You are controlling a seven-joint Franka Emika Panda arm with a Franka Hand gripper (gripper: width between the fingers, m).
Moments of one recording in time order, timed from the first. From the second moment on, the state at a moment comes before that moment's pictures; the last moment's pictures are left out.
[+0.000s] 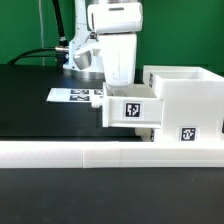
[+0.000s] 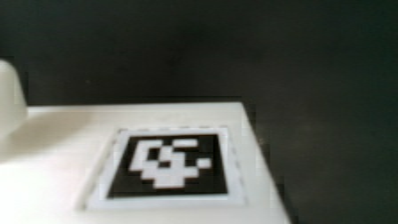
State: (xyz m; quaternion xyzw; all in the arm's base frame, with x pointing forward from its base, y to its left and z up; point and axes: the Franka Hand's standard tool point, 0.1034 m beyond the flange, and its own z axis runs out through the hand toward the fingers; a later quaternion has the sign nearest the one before) arm 0.544 0.006 0.053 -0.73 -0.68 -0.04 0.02
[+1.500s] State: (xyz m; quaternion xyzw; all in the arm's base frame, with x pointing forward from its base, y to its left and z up) arm 0.546 0.006 0.053 -0.73 -0.69 -0.04 0.02
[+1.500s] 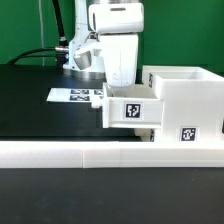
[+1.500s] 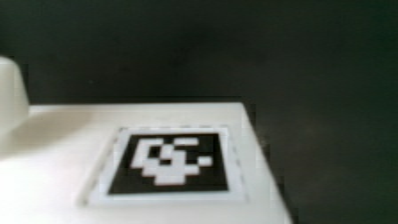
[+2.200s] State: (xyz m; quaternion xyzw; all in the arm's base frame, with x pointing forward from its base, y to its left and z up) arm 0.546 0.005 0.054 -0.73 -0.68 -0.02 0.03
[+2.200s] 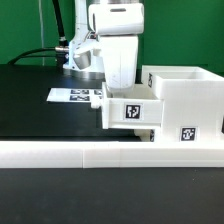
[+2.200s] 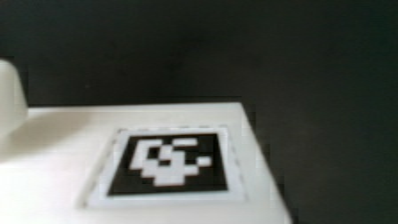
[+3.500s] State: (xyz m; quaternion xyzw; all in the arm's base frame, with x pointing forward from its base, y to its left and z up) arm 0.547 0.002 0.053 -0.71 -0.70 -0.02 0.03
